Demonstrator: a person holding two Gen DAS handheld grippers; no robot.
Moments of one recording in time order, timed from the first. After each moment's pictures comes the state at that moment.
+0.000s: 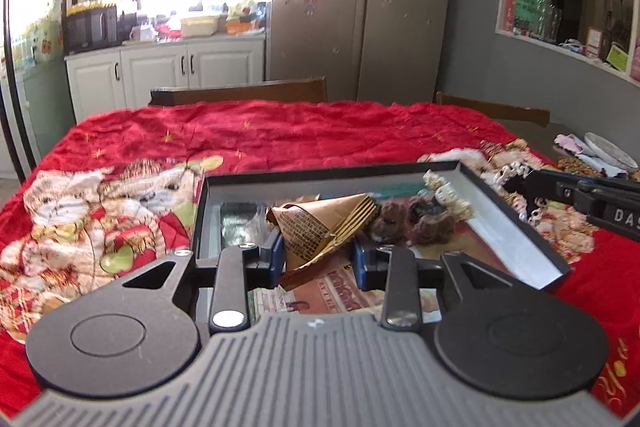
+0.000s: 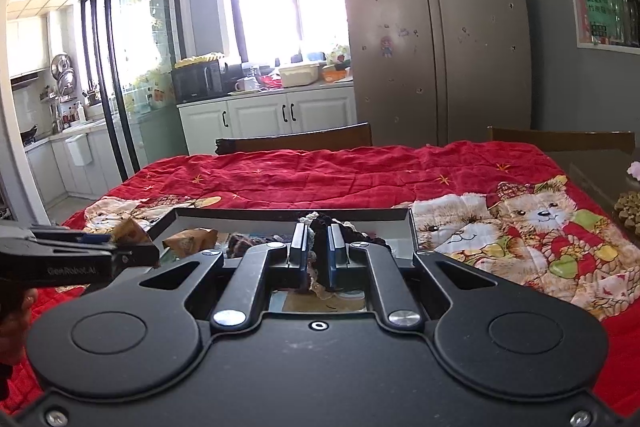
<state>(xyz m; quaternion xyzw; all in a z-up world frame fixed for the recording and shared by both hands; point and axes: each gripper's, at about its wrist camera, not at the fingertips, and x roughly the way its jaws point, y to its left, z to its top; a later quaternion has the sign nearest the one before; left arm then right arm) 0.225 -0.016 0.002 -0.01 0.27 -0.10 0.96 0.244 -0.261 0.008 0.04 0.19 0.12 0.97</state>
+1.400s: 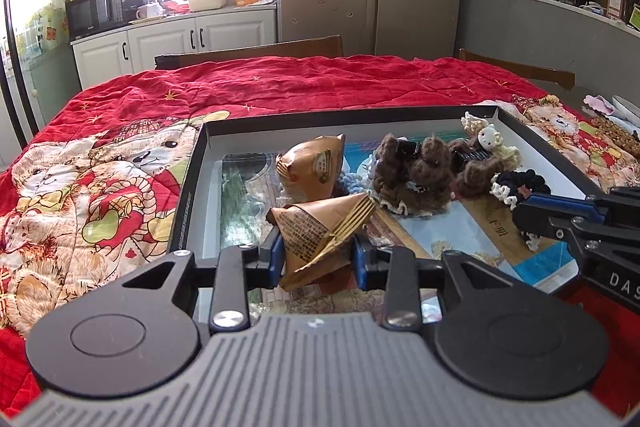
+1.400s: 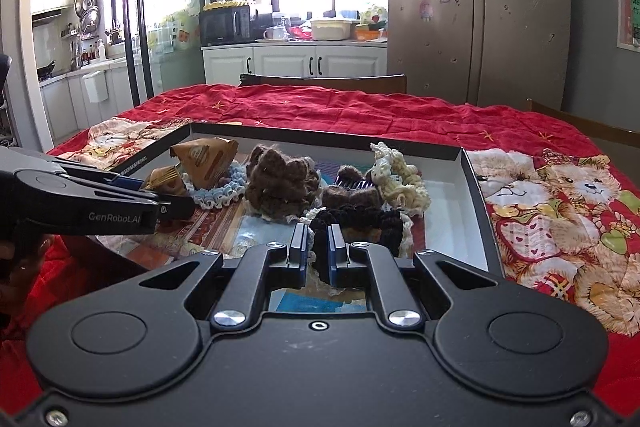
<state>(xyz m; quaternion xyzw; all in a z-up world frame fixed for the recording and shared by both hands) 0.249 -0.021 -0.044 0.02 0.30 -0.07 0.95 0.259 -0.219 -0.055 -0.03 0.25 0.16 0.96</state>
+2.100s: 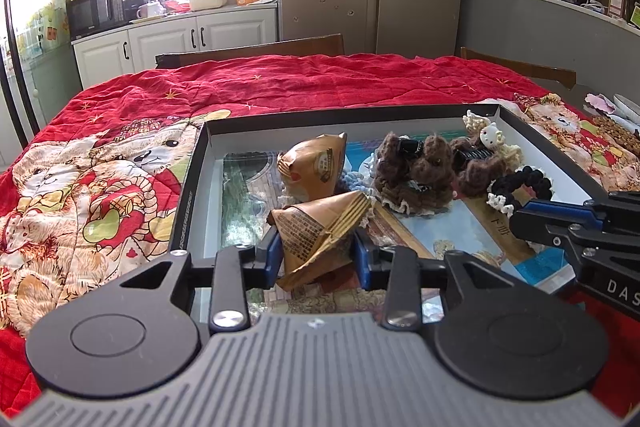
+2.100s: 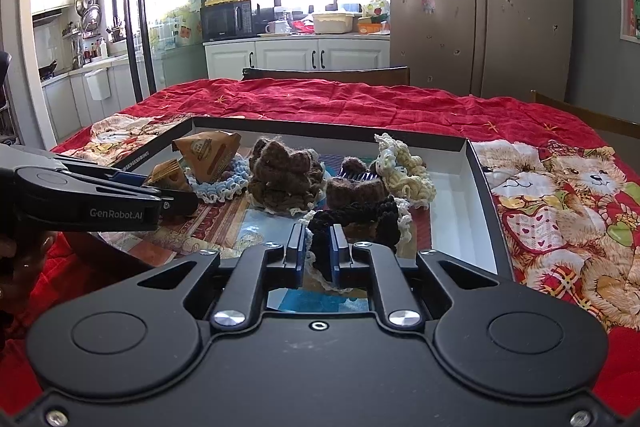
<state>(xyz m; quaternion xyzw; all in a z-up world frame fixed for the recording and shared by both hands) 0.250 -0.021 -0.044 0.02 0.30 -0.07 0.95 0.261 -0.219 -0.058 -0.02 0.25 0.16 0.95</state>
